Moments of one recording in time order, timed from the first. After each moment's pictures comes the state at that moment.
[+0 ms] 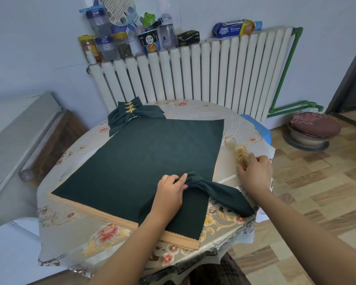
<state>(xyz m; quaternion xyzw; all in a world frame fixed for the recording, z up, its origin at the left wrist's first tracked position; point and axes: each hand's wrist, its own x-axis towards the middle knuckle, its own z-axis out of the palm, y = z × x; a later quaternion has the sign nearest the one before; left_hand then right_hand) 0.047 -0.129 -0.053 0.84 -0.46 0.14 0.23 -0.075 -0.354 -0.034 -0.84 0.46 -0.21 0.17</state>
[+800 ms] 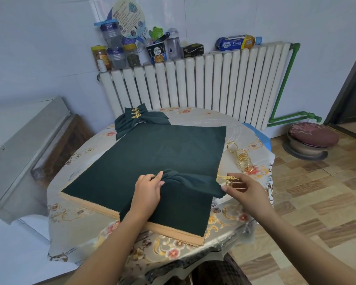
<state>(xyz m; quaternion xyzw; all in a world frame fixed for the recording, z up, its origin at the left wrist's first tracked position) 0.075 -0.075 -0.028 0.88 -0.38 0.13 0.27 -0.124 -0.282 -0.002 -0.79 0.31 -0.22 0.49</state>
